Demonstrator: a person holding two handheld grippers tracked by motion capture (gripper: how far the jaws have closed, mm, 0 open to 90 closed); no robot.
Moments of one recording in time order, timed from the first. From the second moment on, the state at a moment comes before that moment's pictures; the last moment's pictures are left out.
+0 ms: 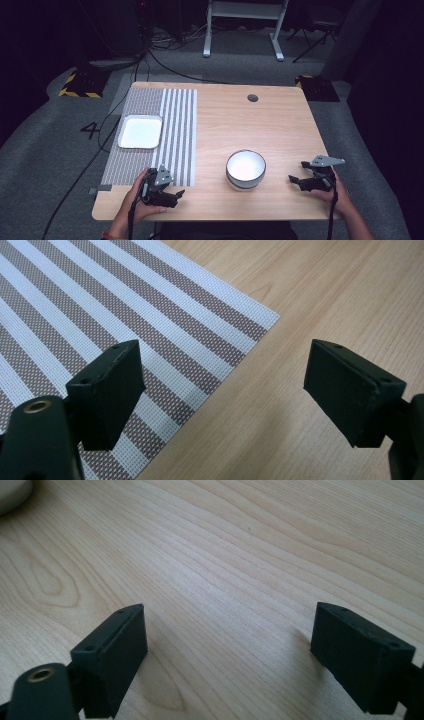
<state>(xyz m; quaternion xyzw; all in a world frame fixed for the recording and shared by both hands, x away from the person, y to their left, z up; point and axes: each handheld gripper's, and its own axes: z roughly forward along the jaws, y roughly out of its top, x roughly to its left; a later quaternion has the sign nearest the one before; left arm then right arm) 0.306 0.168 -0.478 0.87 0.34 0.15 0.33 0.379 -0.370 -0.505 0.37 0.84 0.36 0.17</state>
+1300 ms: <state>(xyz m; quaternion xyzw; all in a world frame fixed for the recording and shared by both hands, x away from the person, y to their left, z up) 0.313 0.118 -0.451 0.89 0.26 0.15 0.33 0.379 -0.370 -0.505 0.36 0.84 0.36 0.17</state>
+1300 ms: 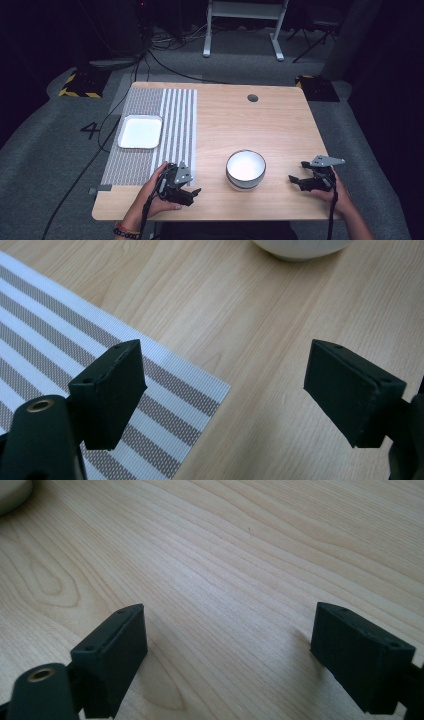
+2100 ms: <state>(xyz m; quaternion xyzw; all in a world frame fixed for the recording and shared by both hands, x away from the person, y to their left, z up) 0.322 0.076 -0.435 0.90 0.20 0.13 0.36 0.379 -0.370 -0.505 0.37 0.84 0.36 0.17</state>
